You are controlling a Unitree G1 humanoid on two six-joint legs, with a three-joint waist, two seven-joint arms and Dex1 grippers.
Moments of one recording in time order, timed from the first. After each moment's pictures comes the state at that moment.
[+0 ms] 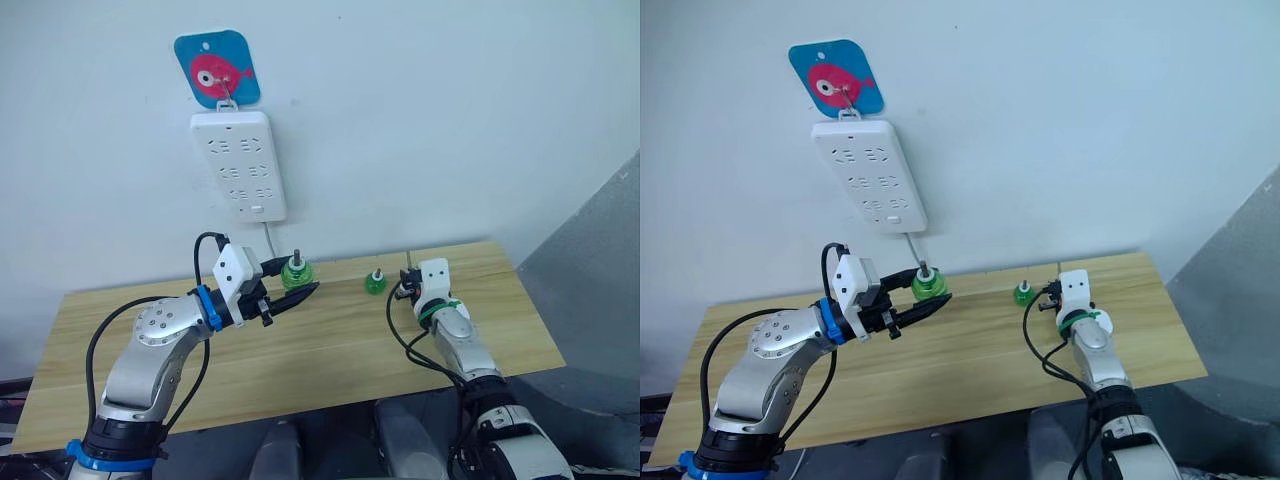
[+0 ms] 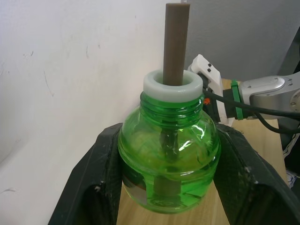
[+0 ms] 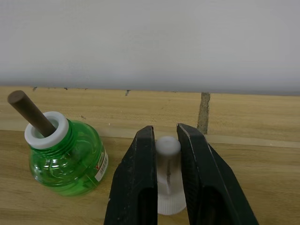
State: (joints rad) left arm -0.14 0.55 0.03 -0.28 -0.40 0.25 -0.88; right arm -0.41 -0.11 0.03 0.64 0.07 -0.08 0.18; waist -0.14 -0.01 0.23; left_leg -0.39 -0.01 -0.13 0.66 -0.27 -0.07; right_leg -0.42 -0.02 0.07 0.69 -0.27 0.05
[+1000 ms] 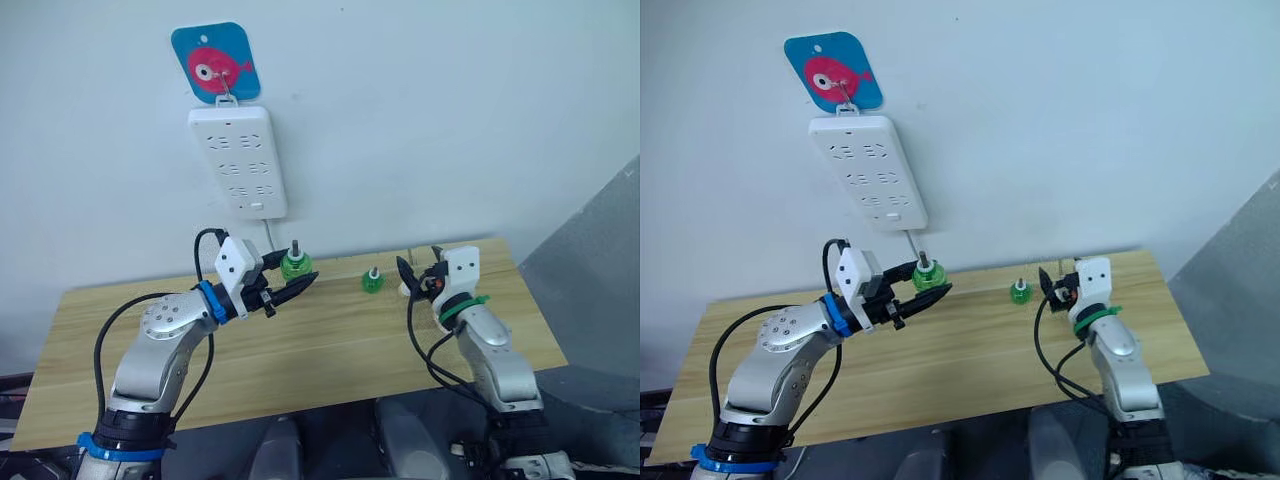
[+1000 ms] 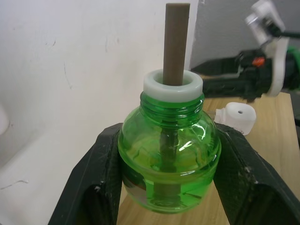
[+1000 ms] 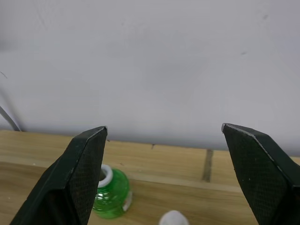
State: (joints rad) left arm -0.18 0.50 0.02 -0.22 -0.38 0.25 -0.84; right arm -0.17 -0.21 0.01 -0.13 0.15 0.24 0.29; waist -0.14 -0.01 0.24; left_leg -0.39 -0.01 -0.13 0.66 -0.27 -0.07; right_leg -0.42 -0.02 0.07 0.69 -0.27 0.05
